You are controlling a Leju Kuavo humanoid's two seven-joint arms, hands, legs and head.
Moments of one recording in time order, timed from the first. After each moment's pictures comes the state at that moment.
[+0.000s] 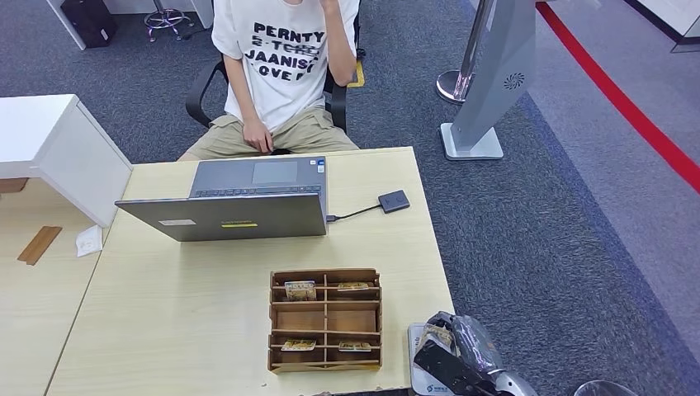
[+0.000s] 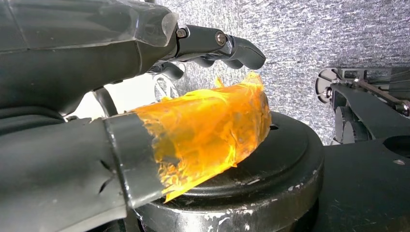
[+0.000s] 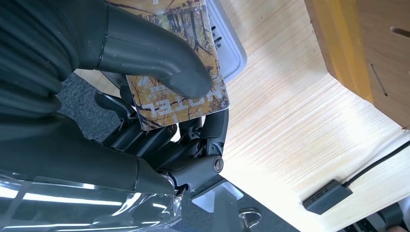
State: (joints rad) left arm -0.10 -0.22 1.20 -0.21 -1.14 -0.13 0.31; right arm 0.17 -0.35 0.57 -1.59 0.42 -0.25 0.06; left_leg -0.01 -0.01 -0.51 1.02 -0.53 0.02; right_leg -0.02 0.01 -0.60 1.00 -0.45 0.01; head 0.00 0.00
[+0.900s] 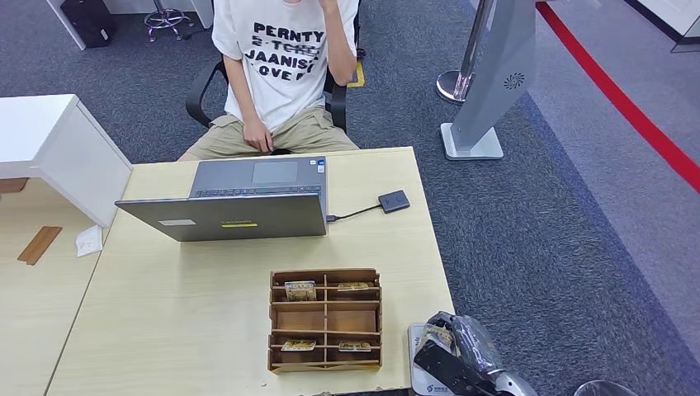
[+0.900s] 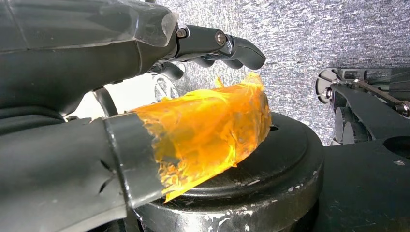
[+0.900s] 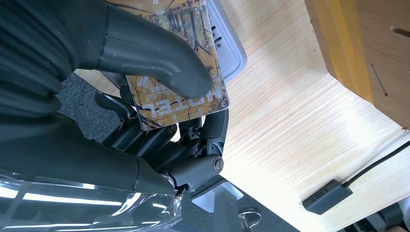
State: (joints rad) left arm -0.10 -0.22 1.20 -0.21 -1.14 -0.13 0.31; right arm 0.17 -0.35 0.57 -1.59 0.42 -0.25 0.06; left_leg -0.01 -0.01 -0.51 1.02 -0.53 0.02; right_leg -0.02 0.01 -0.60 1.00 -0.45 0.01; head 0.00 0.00
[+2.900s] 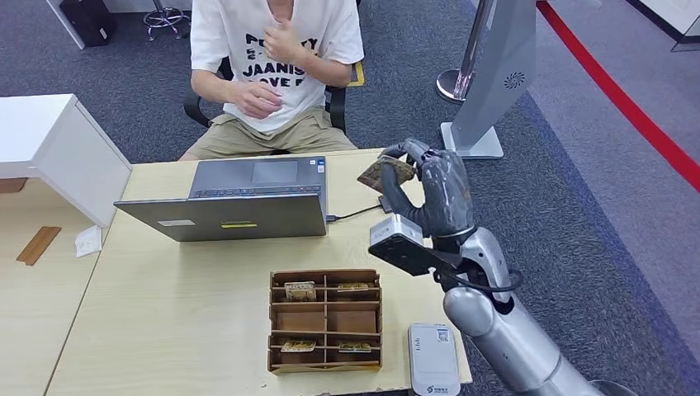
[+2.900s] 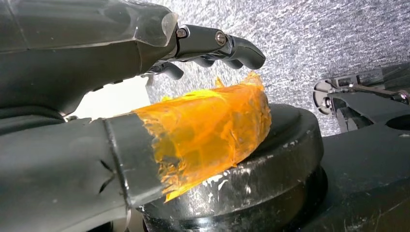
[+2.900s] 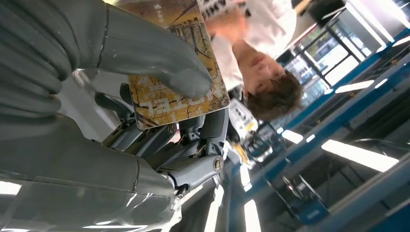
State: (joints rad) left arm -0.11 -0.23 1.10 -0.21 -1.28 -0.16 0.29; right arm -0.44 -0.10 0.58 -1.70 0.66 -0.30 -0.03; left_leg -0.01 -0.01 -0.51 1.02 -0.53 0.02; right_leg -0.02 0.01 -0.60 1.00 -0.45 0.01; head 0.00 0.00
